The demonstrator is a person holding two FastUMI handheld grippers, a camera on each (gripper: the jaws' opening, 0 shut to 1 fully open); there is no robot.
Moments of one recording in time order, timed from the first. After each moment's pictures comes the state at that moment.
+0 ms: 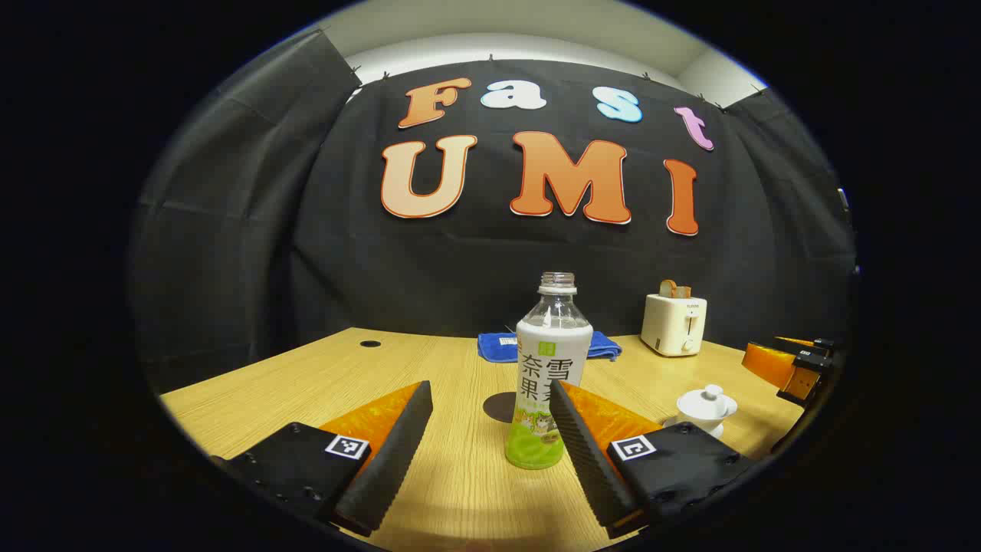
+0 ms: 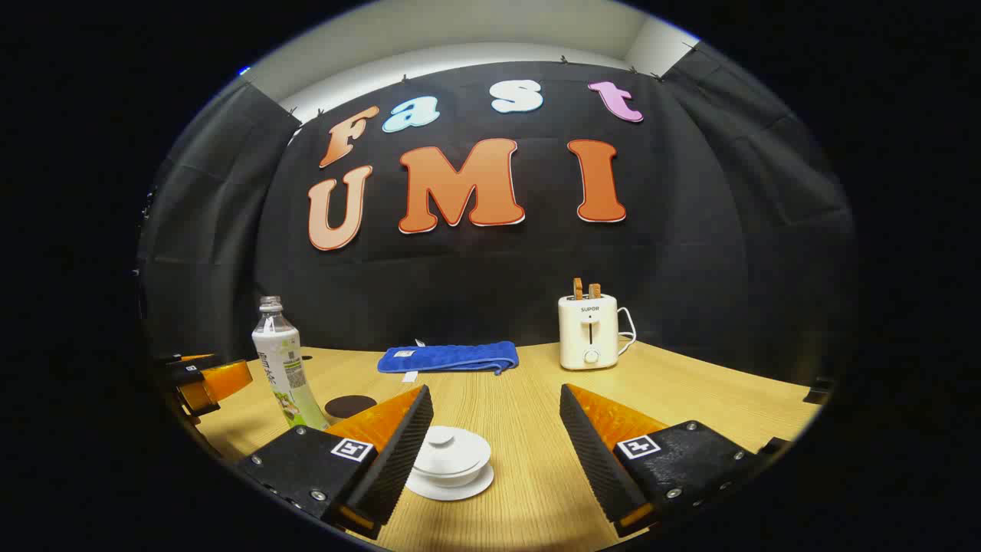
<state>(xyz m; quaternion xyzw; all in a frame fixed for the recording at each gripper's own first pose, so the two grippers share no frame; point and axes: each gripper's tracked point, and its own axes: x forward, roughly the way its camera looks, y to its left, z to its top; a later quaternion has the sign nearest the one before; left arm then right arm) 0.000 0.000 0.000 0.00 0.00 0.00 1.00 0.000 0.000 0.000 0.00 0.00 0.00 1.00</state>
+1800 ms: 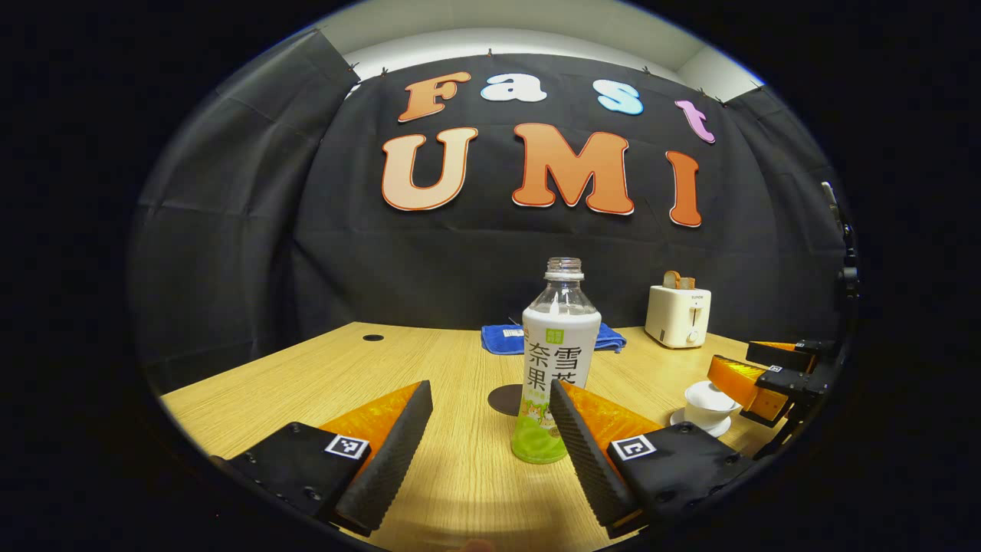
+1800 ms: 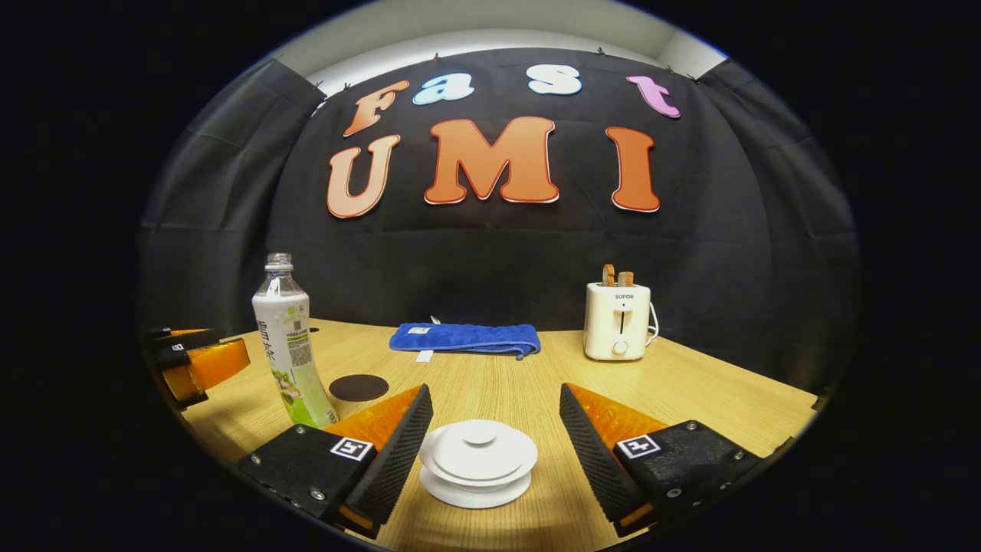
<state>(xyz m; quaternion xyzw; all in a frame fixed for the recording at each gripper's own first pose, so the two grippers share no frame) 0.001 0.007 -0.009 0.00 0.01 0.00 1.00 0.029 0.040 -0.028 -0.05 0.04 0.03 1.00</state>
